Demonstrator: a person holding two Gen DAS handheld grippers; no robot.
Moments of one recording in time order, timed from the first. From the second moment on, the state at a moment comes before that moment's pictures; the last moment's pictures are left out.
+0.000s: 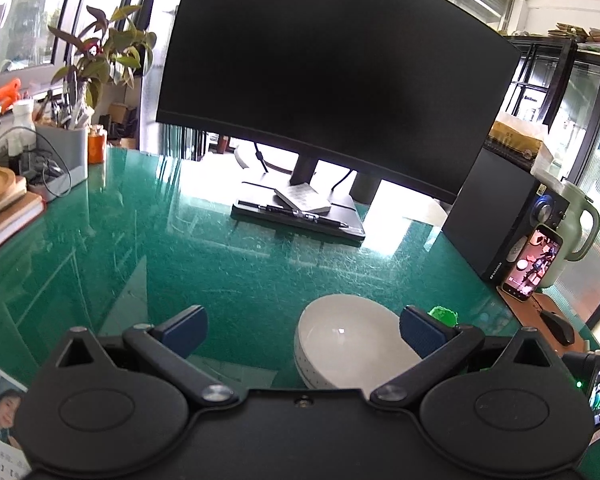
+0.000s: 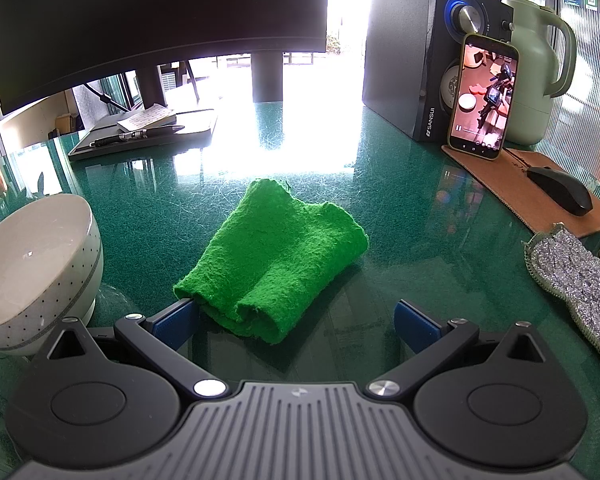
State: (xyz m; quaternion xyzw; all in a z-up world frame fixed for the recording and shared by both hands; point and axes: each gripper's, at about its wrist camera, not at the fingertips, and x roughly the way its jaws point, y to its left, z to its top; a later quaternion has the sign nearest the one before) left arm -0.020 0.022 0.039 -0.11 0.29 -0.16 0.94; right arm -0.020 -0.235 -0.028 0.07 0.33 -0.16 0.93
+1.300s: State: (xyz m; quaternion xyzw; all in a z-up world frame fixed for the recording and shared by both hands) left arm -0.025 0.020 0.042 -0.10 0.29 -0.17 0.94; right arm -0.020 -0.235 -0.028 0.07 0.33 -0.16 0.93
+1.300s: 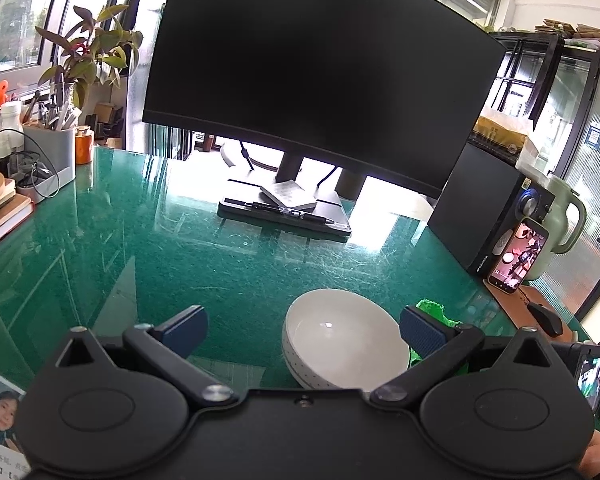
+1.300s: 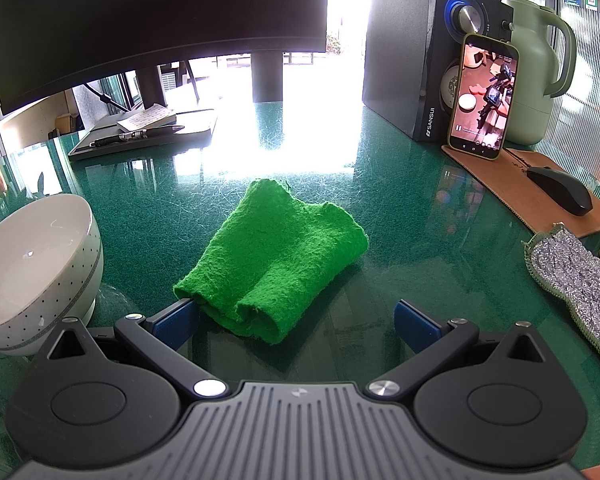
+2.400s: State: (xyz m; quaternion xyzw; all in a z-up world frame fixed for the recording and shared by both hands) left arm 0.008 0.021 0.008 -0.14 0.35 -0.18 0.91; right arm -0.021 -0.242 -0.024 0.07 0.35 -0.12 0.93
